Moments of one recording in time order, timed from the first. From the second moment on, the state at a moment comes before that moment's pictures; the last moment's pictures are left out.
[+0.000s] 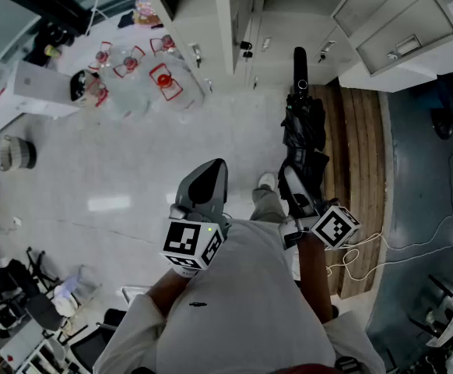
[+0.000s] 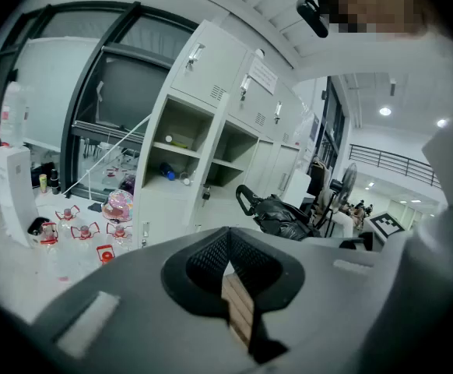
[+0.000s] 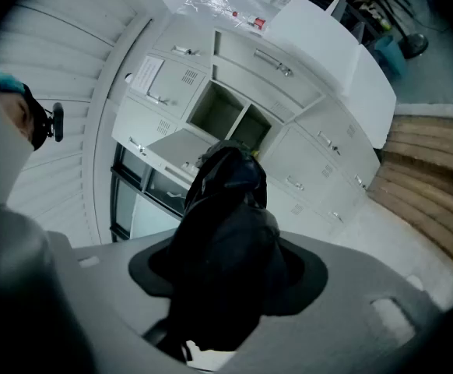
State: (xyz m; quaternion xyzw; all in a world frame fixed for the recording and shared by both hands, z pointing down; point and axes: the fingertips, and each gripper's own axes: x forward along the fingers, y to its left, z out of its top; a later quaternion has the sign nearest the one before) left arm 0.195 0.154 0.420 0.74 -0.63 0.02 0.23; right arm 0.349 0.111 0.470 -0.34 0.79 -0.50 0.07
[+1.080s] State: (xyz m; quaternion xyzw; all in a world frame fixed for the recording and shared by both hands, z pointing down) left arm 0.059 0.326 0.403 0.73 -0.65 -0.01 0.21; right arm 0.176 0.285 0.448 -0.28 0.81 -0.51 0.09
